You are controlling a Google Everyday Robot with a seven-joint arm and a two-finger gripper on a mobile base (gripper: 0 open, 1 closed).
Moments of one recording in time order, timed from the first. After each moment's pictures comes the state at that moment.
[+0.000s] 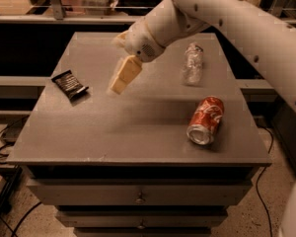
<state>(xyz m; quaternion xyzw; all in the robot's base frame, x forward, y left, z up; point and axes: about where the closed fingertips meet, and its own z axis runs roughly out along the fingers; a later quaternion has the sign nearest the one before) 0.595 0.096 0.919 -0.68 0.60 0.25 0.33</state>
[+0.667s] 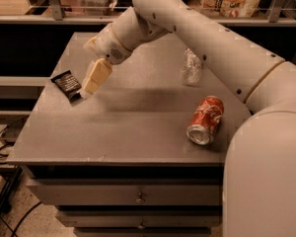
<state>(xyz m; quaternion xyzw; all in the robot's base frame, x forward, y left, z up) 0.619 0.180 0.896 -0.70 0.56 0.29 0.33</state>
